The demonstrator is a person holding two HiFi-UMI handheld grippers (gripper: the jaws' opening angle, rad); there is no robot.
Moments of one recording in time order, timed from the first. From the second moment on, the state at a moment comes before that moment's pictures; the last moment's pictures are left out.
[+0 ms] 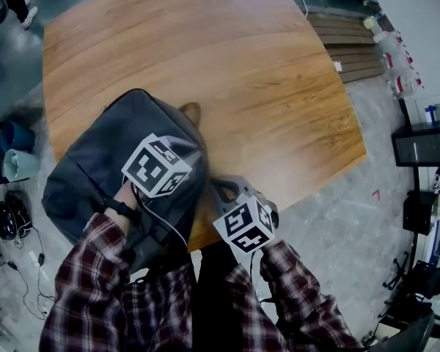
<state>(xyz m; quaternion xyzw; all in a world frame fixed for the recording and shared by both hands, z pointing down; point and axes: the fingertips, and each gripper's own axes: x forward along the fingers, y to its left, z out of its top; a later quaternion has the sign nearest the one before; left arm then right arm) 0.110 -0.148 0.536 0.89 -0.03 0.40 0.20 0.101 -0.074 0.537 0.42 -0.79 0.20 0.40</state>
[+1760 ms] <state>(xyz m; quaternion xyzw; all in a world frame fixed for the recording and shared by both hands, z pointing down) -0.047 -0.094 0.246 0.88 -0.46 0.03 0.14 0.007 -0.083 0.260 0.45 -0.88 0.07 0.10</state>
